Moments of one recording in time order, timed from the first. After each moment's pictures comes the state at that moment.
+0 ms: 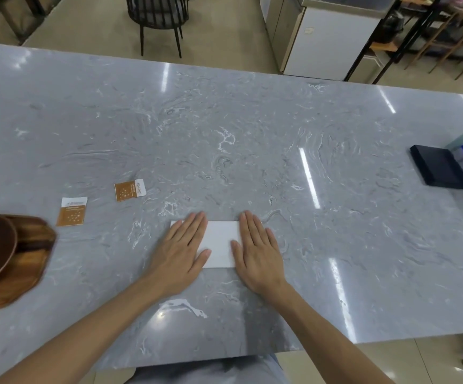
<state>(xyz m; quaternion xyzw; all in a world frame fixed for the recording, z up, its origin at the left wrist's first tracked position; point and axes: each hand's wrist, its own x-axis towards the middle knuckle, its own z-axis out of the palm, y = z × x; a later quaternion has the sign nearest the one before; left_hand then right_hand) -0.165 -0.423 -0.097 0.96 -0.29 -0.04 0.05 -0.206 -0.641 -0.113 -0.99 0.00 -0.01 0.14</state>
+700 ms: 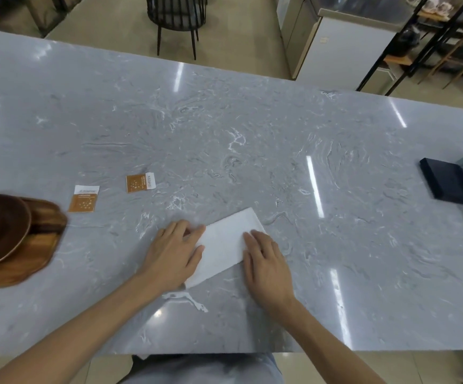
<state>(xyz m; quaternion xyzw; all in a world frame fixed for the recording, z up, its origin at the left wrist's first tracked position) -0.181 -0.409 -0.069 0.97 -0.22 -0.05 0.11 -0.236 -0.647 -0.096 -0.99 -0.03 -0.05 0.16</state>
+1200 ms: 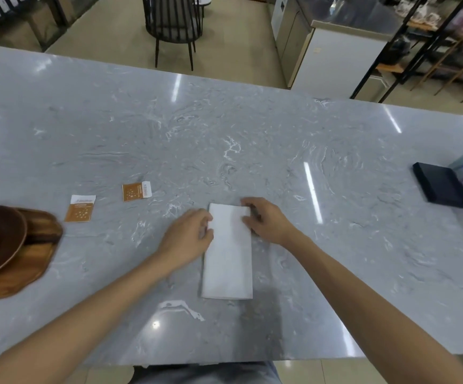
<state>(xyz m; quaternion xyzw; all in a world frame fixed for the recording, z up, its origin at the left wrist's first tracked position) -0.139 -0.445 -0.048 0.92 -0.11 -0.11 0.35 -0.112 -0.684 -0.048 -0.94 -0.05 0.11 0.31</state>
